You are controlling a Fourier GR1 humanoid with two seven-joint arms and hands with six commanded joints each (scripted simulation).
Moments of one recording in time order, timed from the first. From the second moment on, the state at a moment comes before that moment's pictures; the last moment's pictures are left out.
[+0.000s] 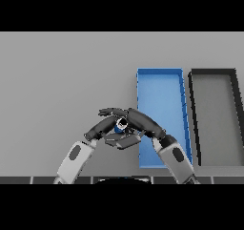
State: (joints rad) left arm -0.20 0.03 -0.44 -1.57 -0.03 -0.37 -0.05; right arm -0.35 -0.07 0.41 -1.94 0.01 0.38 0.45
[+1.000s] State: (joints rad) left arm -0.19 0.00 -0.42 -1.59 -0.09 -0.39 -0.09; right arm -0.28 0.07 0.42 -1.92 0.05 0.37 0.35
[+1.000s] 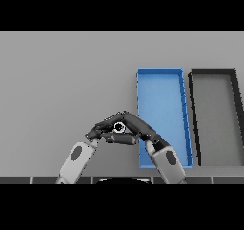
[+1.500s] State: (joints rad) left arm -0.20 0.01 -0.39 -1.57 -0.13 -0.46 0.02; right arm -0.28 0.13 0.40 -1.93 0.12 0.39 0.32
